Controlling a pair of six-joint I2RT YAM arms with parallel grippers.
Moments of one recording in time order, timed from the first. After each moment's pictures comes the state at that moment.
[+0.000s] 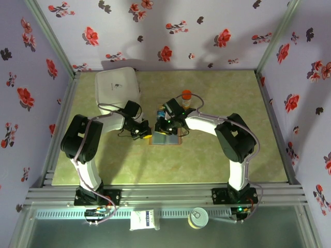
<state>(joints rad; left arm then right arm) -0.45 1.84 1.01 -0.39 0.53 -0.67 0.73 1.91 1.24 -0.34 -0.39 0.84</state>
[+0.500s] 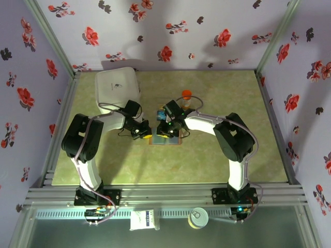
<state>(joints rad) -0.44 1.85 1.03 -0.41 0.53 -0.65 0.73 1.93 1.24 -0.40 -0.39 0.83</state>
